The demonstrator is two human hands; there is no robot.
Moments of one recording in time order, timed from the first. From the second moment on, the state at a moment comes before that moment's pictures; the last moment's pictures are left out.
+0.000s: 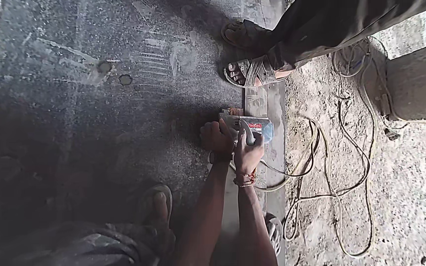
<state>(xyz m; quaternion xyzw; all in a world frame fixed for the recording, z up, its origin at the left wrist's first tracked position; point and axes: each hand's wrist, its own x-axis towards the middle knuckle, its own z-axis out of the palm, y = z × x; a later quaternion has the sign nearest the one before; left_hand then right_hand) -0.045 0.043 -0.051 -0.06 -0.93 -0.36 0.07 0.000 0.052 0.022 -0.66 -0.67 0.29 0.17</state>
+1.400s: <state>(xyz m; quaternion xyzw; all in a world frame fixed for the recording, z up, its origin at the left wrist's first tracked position) -0.070 0.066 -0.063 -0.06 -0.90 -0.39 0.20 -0.002 0.077 0.008 -0.56 -0.68 0.44 0.18</state>
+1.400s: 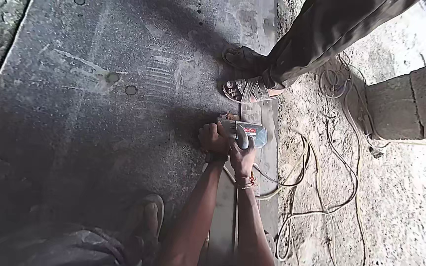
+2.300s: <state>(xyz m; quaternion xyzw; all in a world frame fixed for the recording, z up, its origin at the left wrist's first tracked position) -0.086 0.025 0.001 -0.23 -0.91 -0.28 -0.19 -0.030 0.073 0.037 -0.66 -0.66 0.33 0.12</state>
